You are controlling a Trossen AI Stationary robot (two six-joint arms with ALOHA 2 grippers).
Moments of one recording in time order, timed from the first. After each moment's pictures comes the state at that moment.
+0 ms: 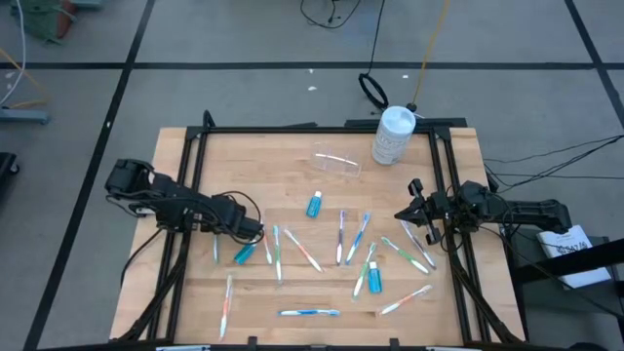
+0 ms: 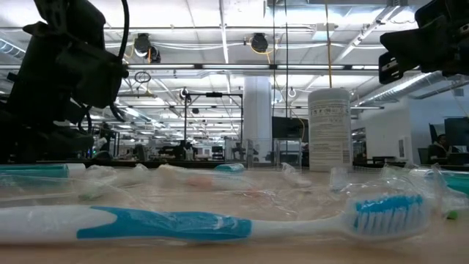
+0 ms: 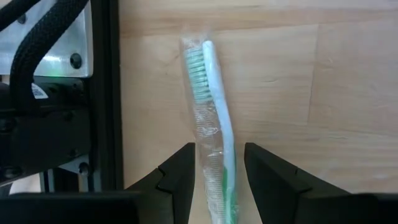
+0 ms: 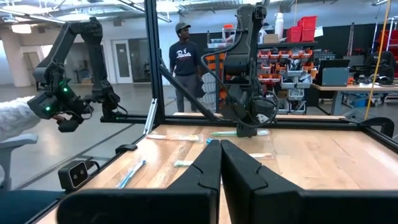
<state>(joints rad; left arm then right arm) -0.17 1.57 0.69 -1.14 -0.05 -1.77 -0.07 0.07 0.01 0.19 -0.29 0.07</state>
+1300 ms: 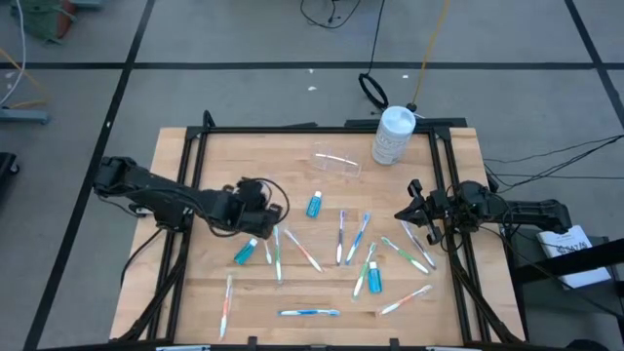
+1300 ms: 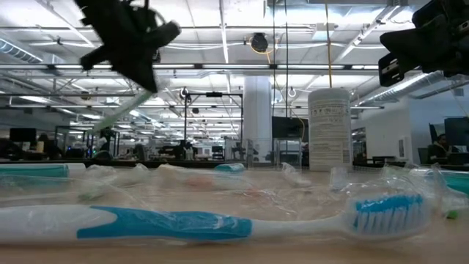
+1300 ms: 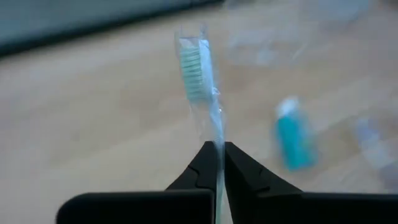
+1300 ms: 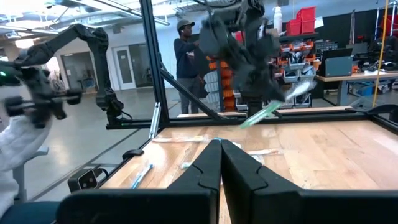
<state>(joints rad) -0.23 1.43 1.02 -0.80 -0.80 -1.24 -0.07 0.07 0.01 0.19 -0.29 0.14</state>
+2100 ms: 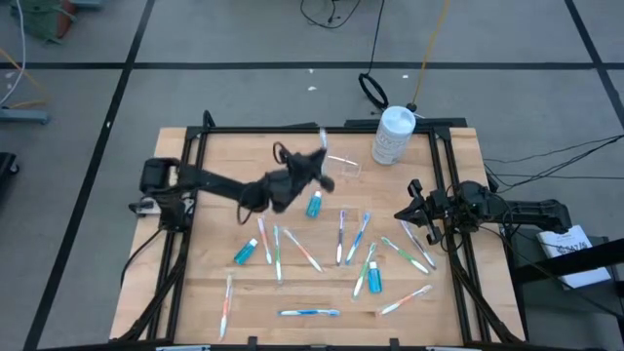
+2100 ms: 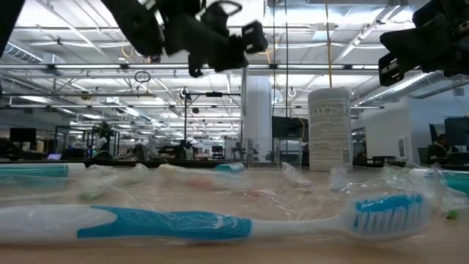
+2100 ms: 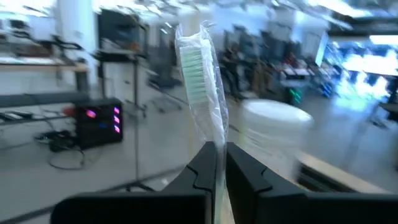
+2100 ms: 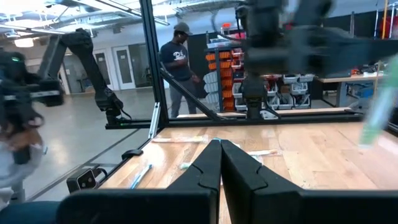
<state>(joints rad) 0.08 1.84 1.02 0.96 -0.83 -0.02 -0.07 0.07 0.01 0.19 -0.29 0.14</state>
